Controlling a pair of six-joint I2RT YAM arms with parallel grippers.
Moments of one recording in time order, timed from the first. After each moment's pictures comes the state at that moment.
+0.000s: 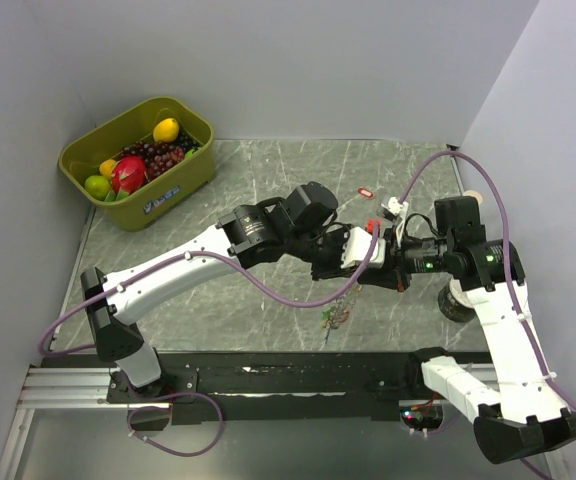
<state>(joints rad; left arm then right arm) -1.11 1.65 1.79 -0.75 0.42 0.50 0.17 0.94 1.22 -1.19 -0.97 -0.39</state>
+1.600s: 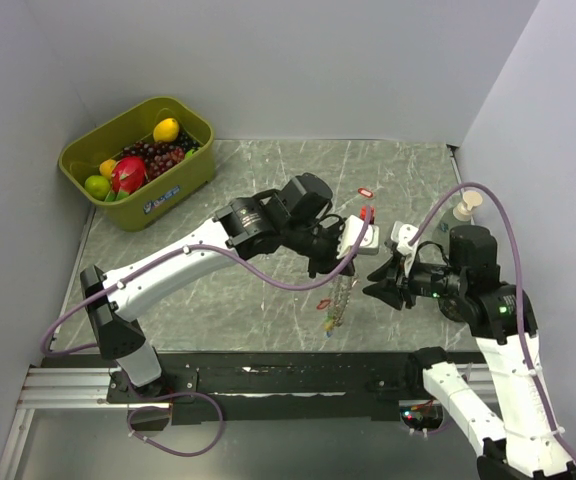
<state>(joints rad) -1.06 1.66 1.80 -0.77 0.54 0.42 0.19 0.71 1.09 -1.05 -0.87 -0.50</state>
